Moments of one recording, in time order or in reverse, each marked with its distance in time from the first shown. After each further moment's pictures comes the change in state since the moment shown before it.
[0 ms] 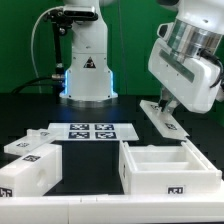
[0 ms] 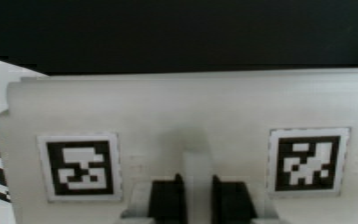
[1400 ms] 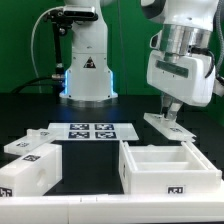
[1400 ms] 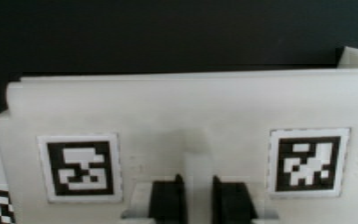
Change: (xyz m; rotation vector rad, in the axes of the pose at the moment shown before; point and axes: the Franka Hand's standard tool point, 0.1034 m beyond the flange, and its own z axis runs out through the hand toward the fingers) arm -0.005 -0.006 0.009 0.200 -0.074 0.039
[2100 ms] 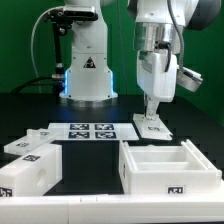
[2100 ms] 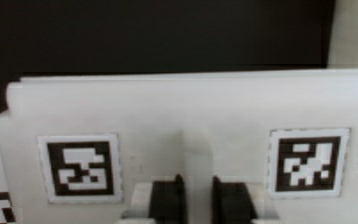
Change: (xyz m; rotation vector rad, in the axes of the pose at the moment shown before) arm 0.038 0.002 0.003 0.031 -0.064 0.223
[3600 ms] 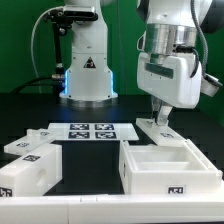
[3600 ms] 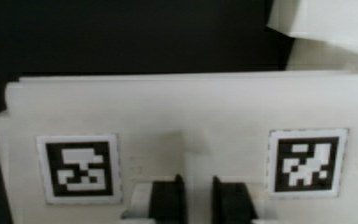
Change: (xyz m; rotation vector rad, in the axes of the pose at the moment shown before) arm -0.011 -0.033 0.001 0.006 0.021 -0.178
